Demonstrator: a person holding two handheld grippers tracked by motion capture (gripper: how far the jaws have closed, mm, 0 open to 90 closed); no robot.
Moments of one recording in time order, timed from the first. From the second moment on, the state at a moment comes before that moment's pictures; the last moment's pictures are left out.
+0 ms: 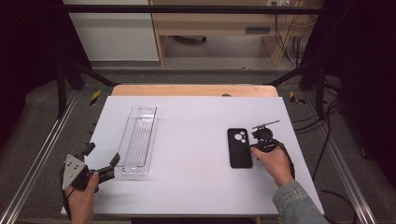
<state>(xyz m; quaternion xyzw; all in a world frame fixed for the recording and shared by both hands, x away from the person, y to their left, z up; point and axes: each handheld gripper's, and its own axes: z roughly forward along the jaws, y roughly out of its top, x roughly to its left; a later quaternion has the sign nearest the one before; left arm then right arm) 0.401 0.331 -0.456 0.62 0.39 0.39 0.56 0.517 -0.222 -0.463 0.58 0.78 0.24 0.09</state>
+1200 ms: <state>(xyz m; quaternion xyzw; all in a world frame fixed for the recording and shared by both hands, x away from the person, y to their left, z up) 0.402 0.327 -0.458 0.64 0.38 0.39 0.55 0.515 -0.223 -0.467 0.61 0.76 0.23 0.07</state>
